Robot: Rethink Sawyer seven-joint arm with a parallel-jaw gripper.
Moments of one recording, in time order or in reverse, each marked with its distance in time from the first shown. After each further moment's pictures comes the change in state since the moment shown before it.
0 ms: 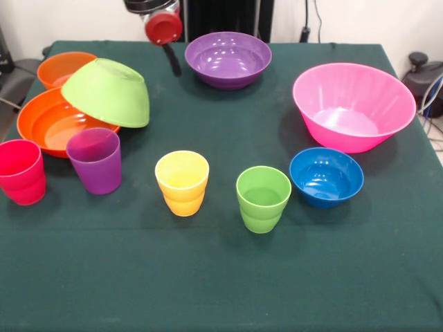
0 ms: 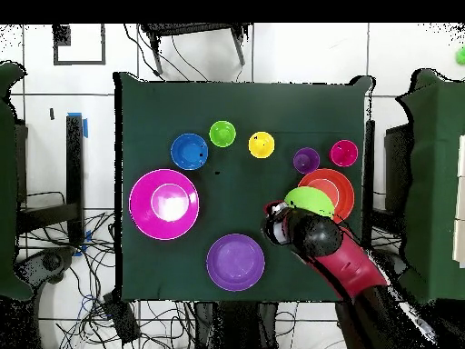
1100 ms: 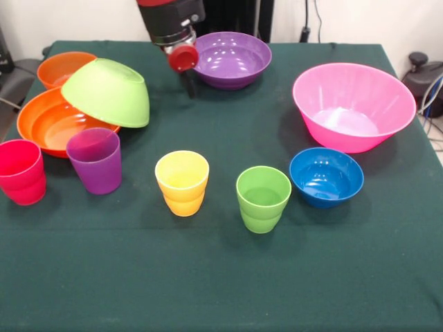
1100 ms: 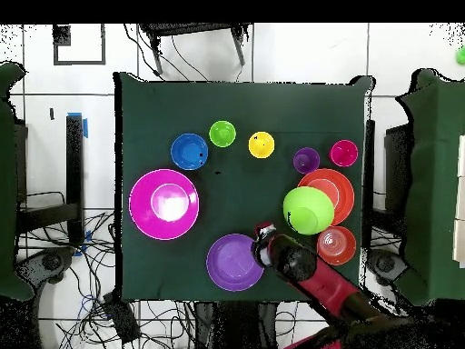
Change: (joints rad) arm -0.125 0.257 0.059 0.073 -0.201 -0.369 0.000
